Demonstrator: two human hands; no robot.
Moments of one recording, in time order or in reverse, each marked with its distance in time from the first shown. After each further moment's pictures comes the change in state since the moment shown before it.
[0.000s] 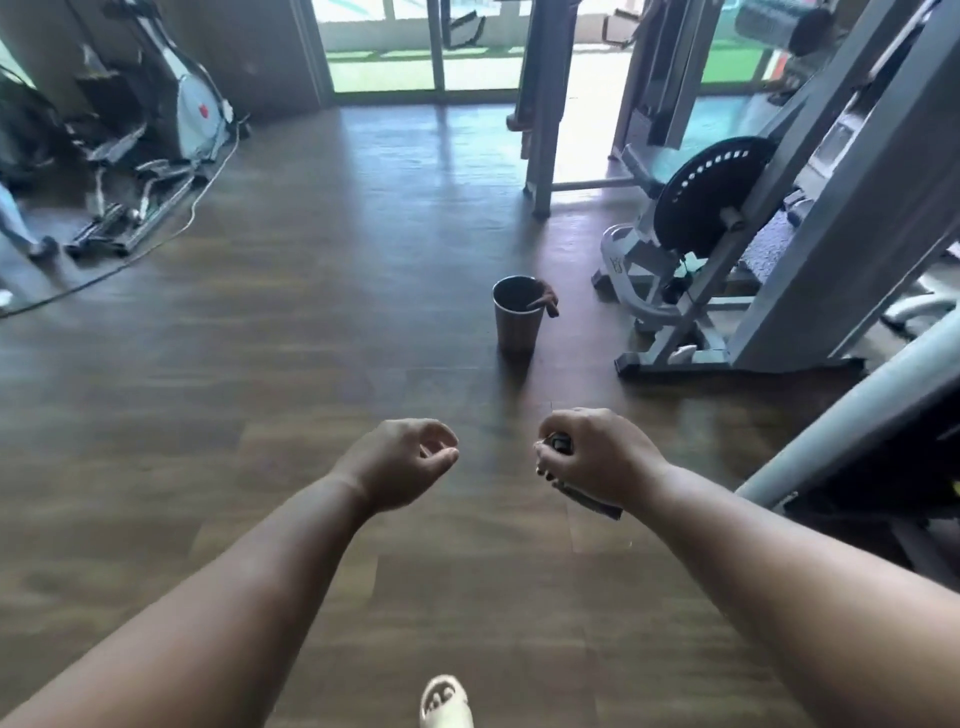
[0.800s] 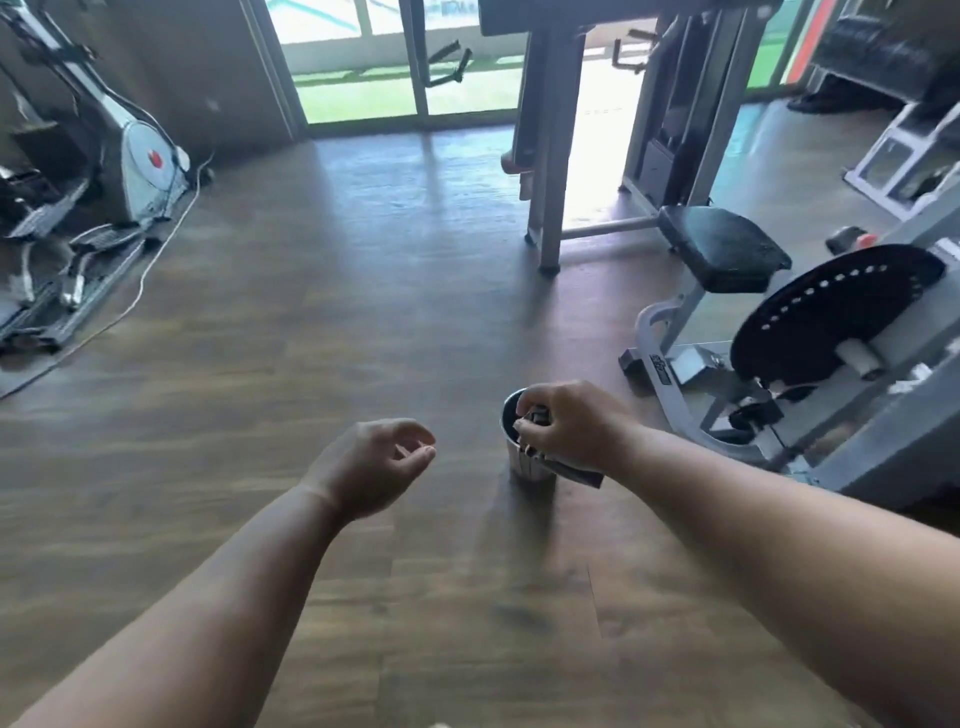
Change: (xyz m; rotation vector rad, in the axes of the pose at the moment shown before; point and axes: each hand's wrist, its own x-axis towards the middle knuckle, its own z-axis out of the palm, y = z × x) left_hand 0.584 -0.075 -0.176 0.019 0.067 0.019; right_hand 0.623 0.114 -0.074 0.033 -0.016 0.008
